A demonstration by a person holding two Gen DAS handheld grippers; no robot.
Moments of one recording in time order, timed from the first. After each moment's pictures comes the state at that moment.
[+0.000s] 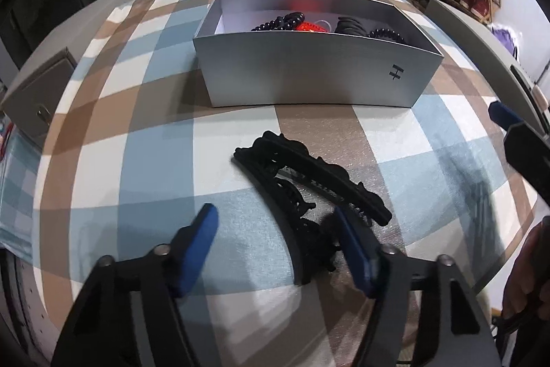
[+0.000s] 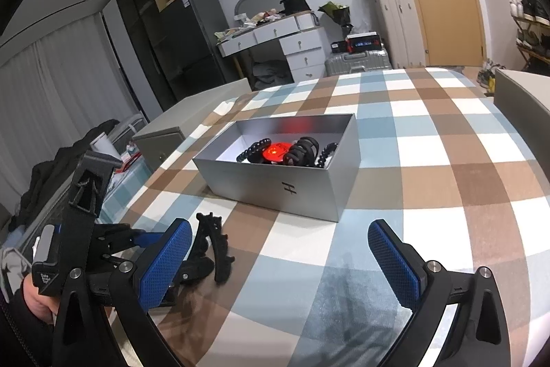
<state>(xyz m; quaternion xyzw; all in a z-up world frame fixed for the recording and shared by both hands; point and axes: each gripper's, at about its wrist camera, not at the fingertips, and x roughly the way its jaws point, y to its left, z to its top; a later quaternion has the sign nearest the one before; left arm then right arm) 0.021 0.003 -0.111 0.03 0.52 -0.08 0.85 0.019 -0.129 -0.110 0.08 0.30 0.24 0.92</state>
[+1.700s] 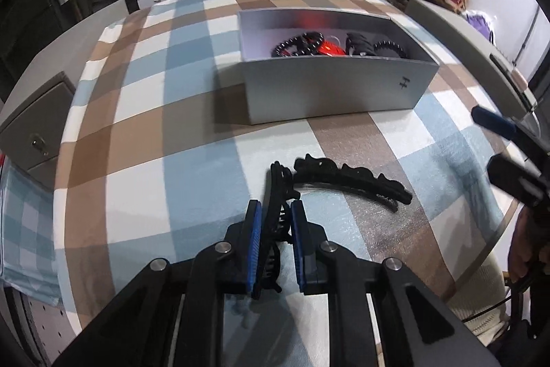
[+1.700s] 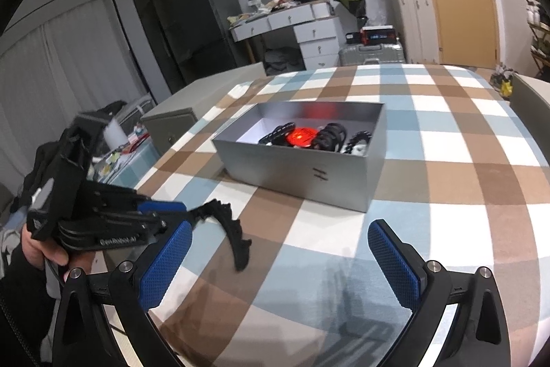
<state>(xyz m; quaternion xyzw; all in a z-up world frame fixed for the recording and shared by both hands) 0.028 0.045 -0.096 0.05 0.50 -0.14 0.85 0.018 -0.102 -0.112 0.04 0.33 0.26 0.91</state>
